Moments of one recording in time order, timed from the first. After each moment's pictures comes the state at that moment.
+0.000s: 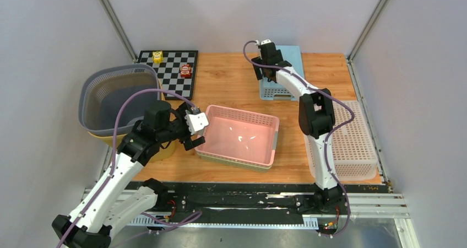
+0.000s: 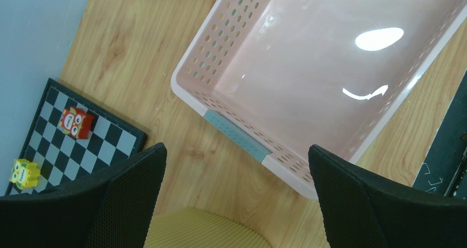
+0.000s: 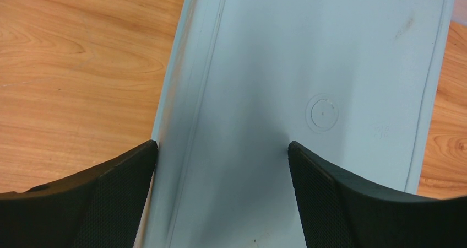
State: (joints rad) left arm -0.45 0.79 0.84 -0.60 0.39 0.69; right arm 0.38 2.31 1.99 -0.37 0.30 -0.09
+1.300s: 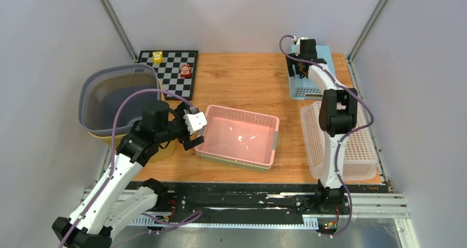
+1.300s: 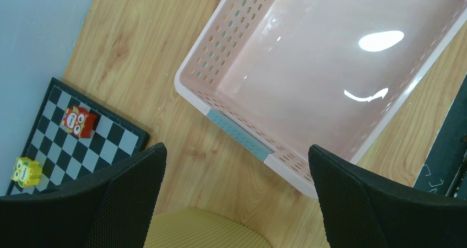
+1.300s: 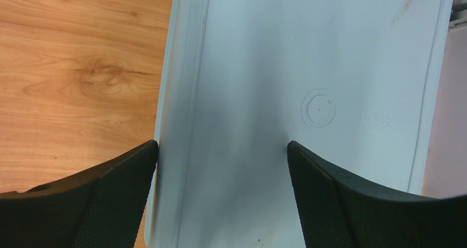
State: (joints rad) left arm -0.43 0.78 0.84 -0.60 0.40 0.69; right arm 0.10 2.22 1.87 -0.35 0.15 -0.18
